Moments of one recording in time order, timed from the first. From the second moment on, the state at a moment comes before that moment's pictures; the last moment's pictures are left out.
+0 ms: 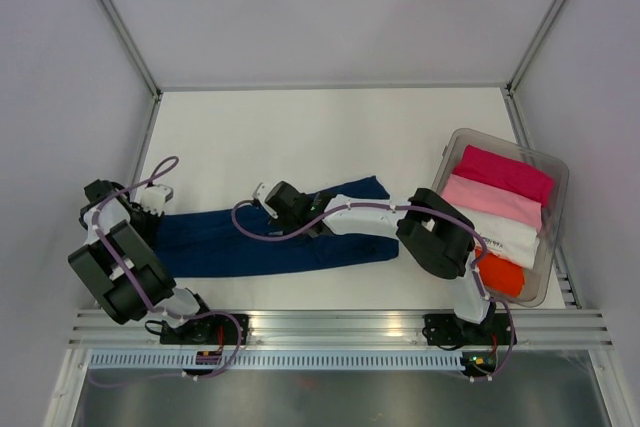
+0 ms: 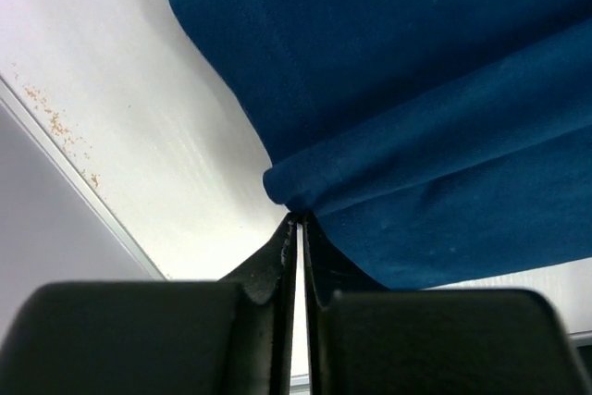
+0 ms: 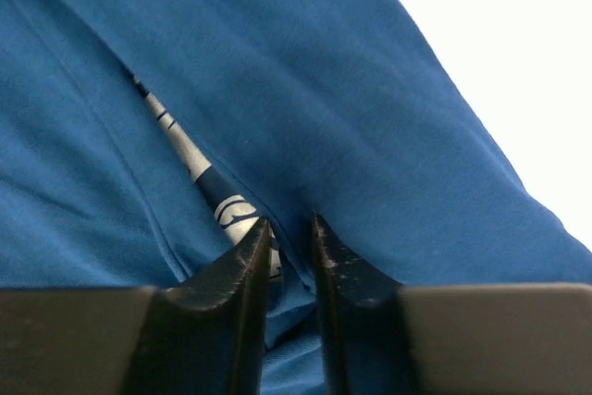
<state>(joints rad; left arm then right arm) 0.70 1.45 0.83 -0.73 0.22 1.04 1.07 2.06 1.43 -0.33 0.19 -0.08</state>
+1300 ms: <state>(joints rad) 0.59 1.70 1.00 -0.60 0.23 0.72 0.92 2.28 1.72 -0.31 0.05 0.40</state>
